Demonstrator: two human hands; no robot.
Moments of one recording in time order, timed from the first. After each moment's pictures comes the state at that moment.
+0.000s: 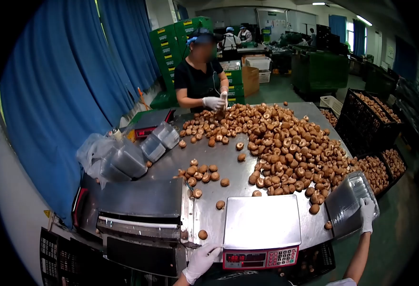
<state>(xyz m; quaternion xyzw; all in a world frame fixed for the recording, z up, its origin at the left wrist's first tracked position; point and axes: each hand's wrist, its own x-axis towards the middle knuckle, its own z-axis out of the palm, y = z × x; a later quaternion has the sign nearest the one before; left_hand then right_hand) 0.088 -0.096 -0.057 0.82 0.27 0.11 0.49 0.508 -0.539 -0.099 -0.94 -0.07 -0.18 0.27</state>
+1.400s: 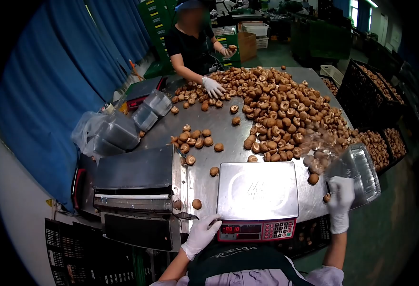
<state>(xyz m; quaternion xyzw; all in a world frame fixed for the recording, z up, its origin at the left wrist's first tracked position) 0.098 -0.107 -0.077 0.85 0.24 0.09 0.47 0.378 -0.389 -0.024 -0.80 -0.38 -0.32 0.34</state>
